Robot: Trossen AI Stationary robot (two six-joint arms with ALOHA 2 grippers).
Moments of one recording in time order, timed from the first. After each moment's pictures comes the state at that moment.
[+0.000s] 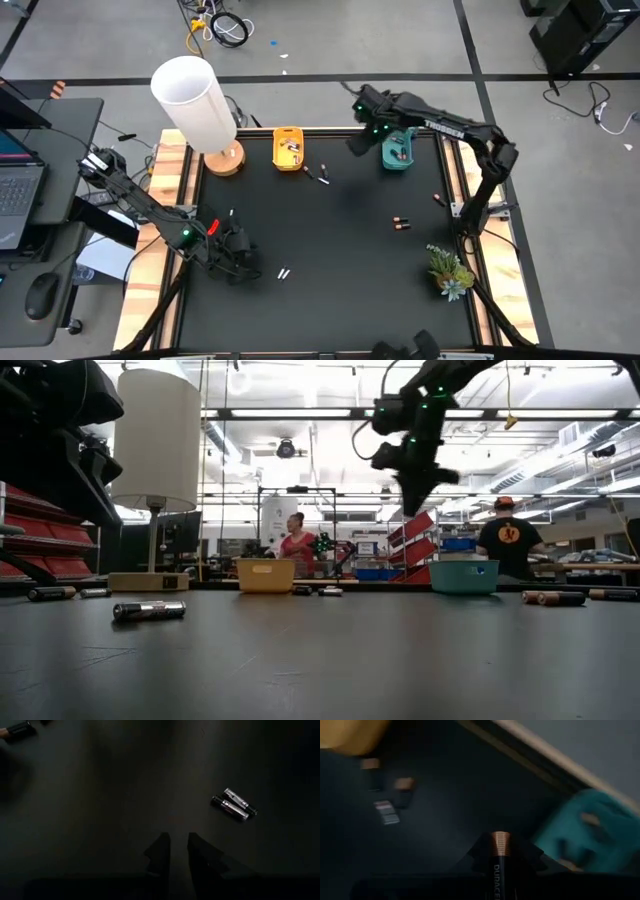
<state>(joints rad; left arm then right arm) -0.66 1.09 0.50 -0.38 -0.57 -0.69 -0.62 1.76 1.57 -1.04 0.10 0.37</state>
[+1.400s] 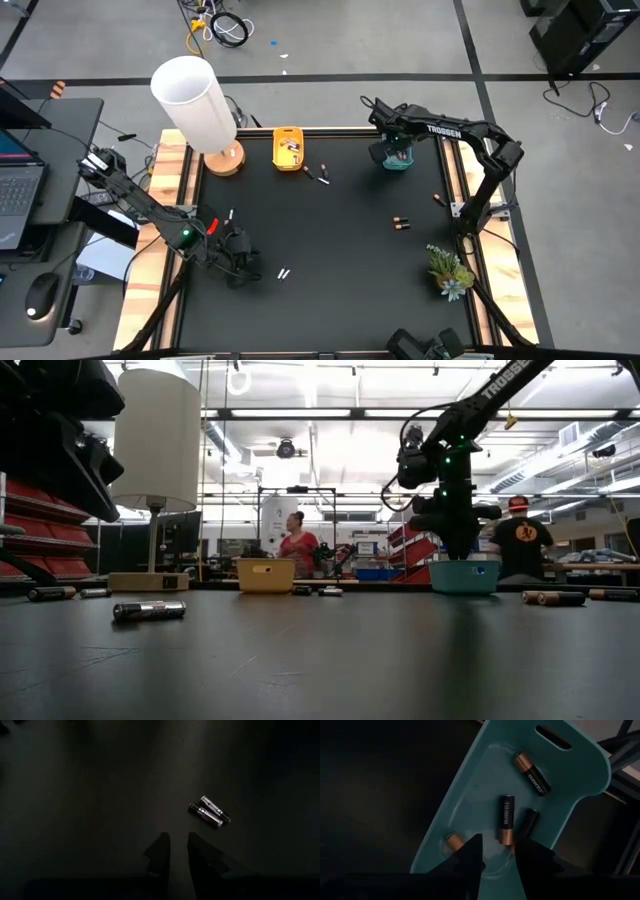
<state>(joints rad) -0.66 1.09 0.50 -0.31 -0.52 -0.69 -0.76 1.75 1.23 -0.91 0.26 0.38</state>
